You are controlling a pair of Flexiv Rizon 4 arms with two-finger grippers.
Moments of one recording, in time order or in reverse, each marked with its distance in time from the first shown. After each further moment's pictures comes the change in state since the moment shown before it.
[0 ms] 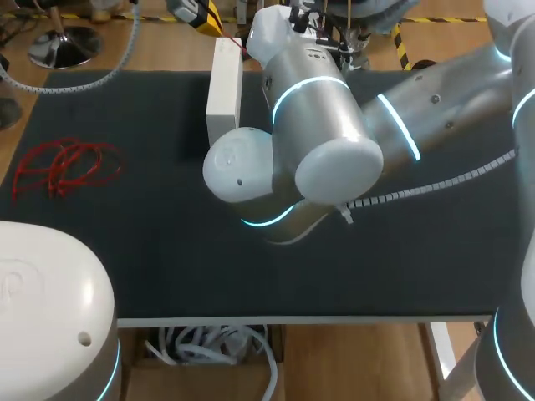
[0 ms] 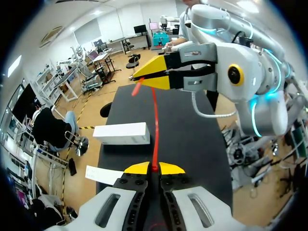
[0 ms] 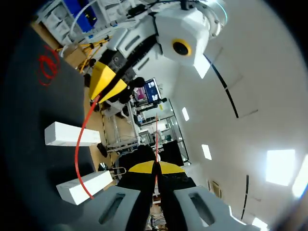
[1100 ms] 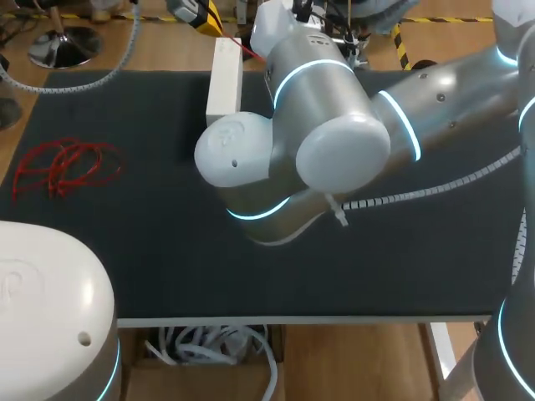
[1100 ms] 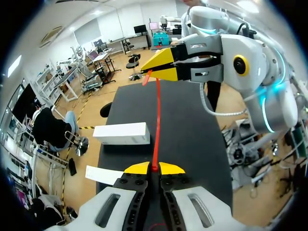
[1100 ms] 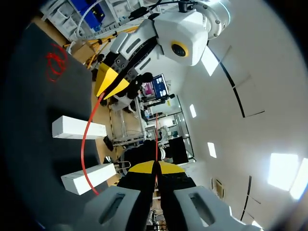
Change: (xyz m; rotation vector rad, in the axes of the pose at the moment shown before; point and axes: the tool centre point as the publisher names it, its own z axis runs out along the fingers) left arm 0.000 0.000 0.000 0.000 0.000 0.000; right arm -0.005 -0.006 -0.011 0.048 0.062 -0.002
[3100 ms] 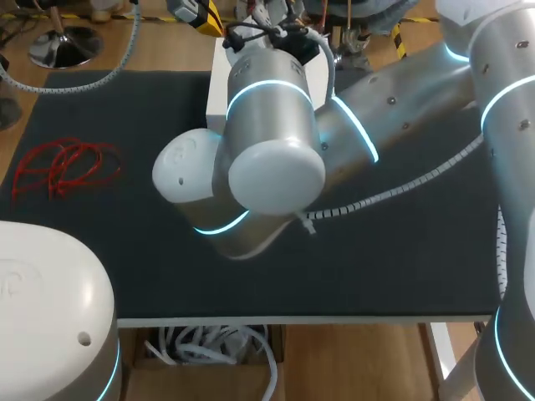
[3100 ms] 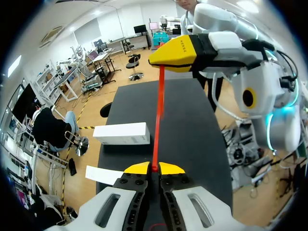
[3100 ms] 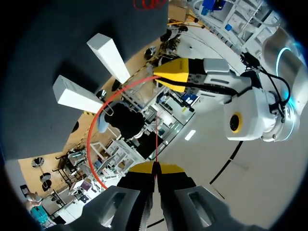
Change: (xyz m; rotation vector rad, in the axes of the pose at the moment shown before) left arm 0.000 0.000 0.000 0.000 0.000 0.000; right arm -0.011 0.031 -0.012 0.137 0.029 -0.987
